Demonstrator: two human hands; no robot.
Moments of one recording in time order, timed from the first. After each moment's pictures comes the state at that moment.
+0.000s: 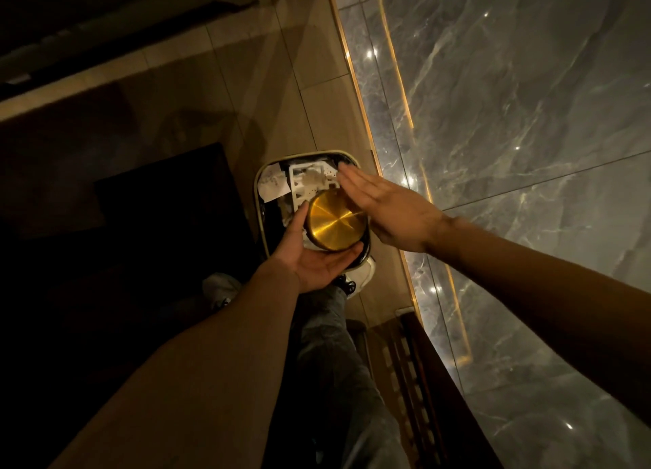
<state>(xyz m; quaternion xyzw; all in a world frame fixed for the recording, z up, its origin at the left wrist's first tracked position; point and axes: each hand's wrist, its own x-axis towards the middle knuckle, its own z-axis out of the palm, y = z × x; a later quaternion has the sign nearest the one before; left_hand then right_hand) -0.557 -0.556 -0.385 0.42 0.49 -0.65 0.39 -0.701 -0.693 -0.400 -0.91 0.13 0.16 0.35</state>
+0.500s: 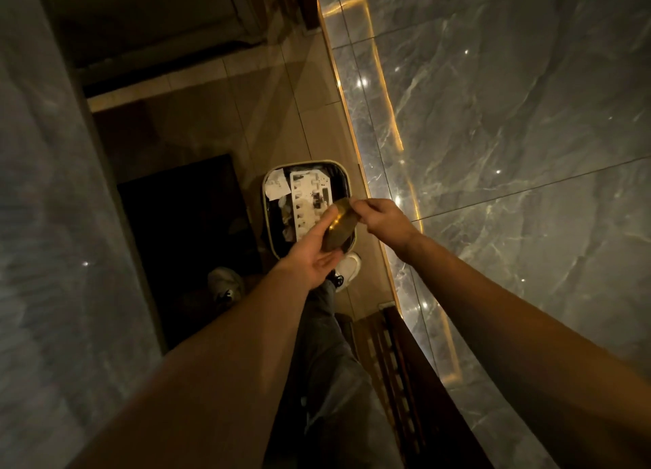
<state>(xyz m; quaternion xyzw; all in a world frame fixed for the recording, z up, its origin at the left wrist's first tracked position) -0.593 -0.553 -0.284 0.61 0.32 -0.62 0.38 -0.705 -0.651 -0.296 -0.51 0.53 0.08 0.67</state>
